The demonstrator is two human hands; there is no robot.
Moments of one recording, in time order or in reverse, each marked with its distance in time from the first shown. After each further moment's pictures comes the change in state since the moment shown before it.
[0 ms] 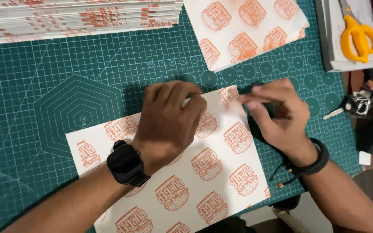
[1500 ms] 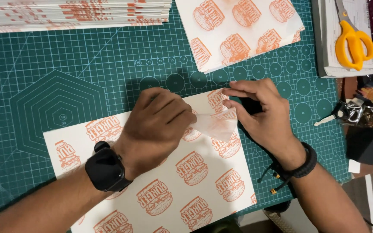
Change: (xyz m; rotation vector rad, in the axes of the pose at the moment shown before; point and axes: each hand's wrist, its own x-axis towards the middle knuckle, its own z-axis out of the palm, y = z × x) left_hand 0.000 -0.002 0.000 -0.101 0.018 0.195; right_hand 0.004 0.004 0.000 0.000 -0.112 0.312
